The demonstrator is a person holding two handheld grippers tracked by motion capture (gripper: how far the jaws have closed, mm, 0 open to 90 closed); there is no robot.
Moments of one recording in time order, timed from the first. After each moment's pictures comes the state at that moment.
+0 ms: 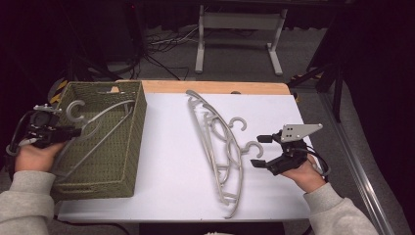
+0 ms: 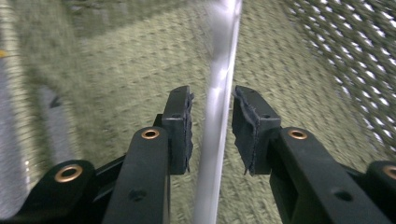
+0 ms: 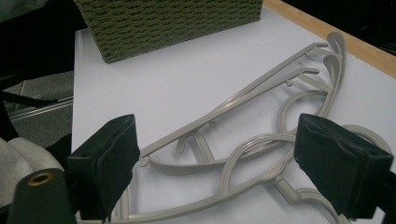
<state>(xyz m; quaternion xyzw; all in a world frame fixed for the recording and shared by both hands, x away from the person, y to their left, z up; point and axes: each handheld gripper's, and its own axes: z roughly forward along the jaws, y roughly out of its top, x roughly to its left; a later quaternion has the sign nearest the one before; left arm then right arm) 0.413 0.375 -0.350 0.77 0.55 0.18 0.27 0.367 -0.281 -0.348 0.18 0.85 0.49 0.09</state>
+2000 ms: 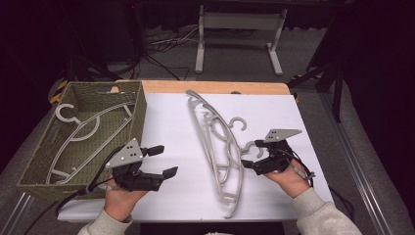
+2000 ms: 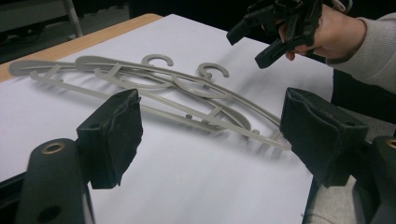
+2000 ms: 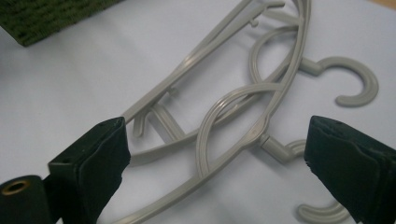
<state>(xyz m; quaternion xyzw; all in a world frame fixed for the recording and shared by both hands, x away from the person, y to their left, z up) 0.310 0.155 -0.354 0.80 0.25 0.12 0.54 0.377 -0.257 -0.387 0.31 0.85 0.41 0.11</state>
